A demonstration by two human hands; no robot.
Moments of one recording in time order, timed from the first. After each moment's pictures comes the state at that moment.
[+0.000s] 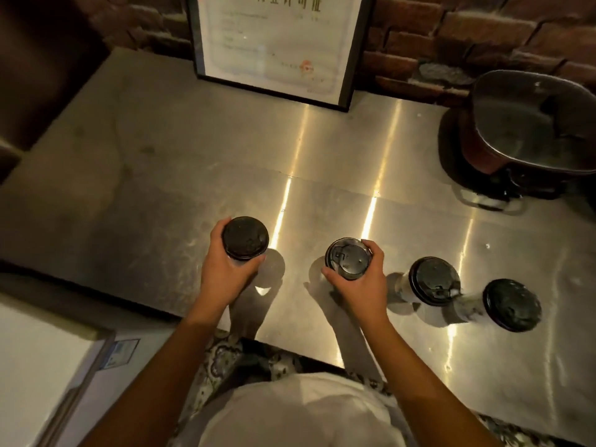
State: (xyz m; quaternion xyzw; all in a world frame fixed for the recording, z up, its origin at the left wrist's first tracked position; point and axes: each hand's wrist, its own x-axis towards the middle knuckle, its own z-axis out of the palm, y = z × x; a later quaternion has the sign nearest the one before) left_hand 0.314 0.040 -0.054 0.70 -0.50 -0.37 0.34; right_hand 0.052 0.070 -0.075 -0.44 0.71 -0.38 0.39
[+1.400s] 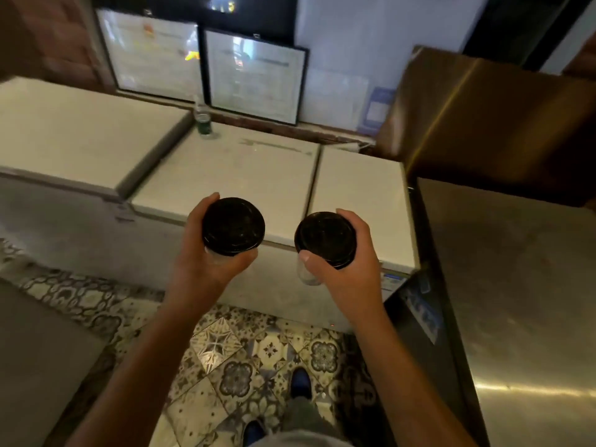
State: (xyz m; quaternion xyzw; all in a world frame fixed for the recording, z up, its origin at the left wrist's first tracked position) left_hand 0.427 0.687 0.100 0.80 -0.08 0.10 0.59; right_hand 0.394 0.459 0.101 -0.79 0.01 -0.17 0.59
